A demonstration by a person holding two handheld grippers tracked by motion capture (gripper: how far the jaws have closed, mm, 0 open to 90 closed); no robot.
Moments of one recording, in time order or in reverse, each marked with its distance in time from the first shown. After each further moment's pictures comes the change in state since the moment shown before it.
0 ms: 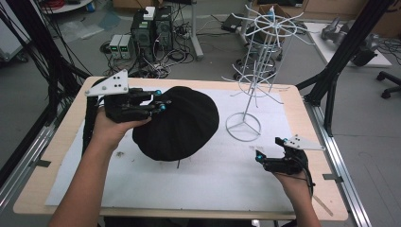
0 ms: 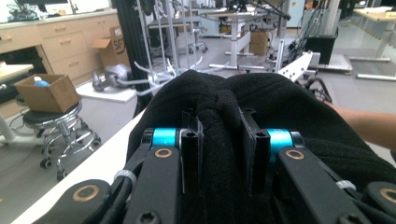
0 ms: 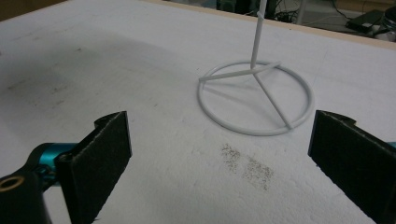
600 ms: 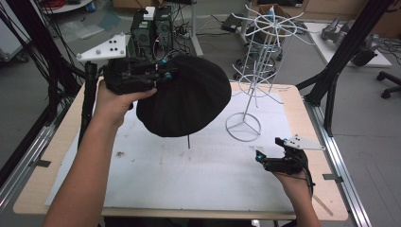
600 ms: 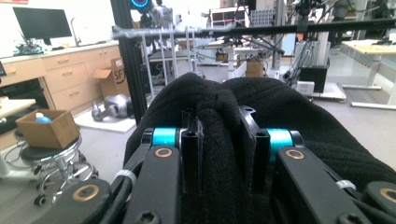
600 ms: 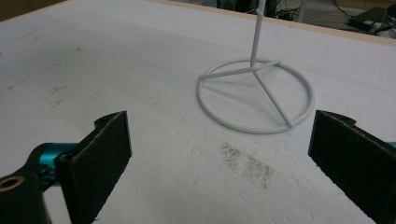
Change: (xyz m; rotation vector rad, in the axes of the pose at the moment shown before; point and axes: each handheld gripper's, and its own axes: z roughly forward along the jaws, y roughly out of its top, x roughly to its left) left arm 0.017 0.066 0.011 -0.117 -0.018 0.007; right arm -0.001 -0.001 0.001 0.003 0.004 0.009
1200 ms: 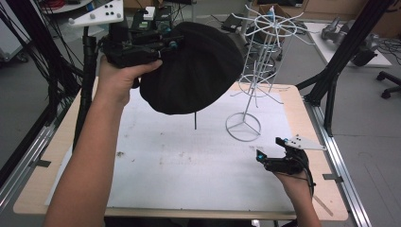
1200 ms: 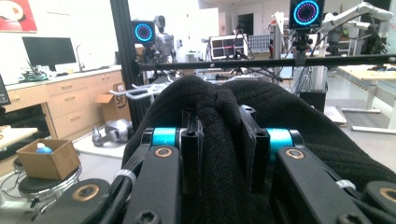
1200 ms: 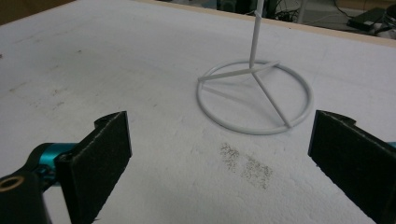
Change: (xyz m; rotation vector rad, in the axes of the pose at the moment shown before) left arm 0.011 0.048 0.014 -0.097 0.004 0.003; right arm -0.001 0.000 -0.001 -0.005 0.000 0.007
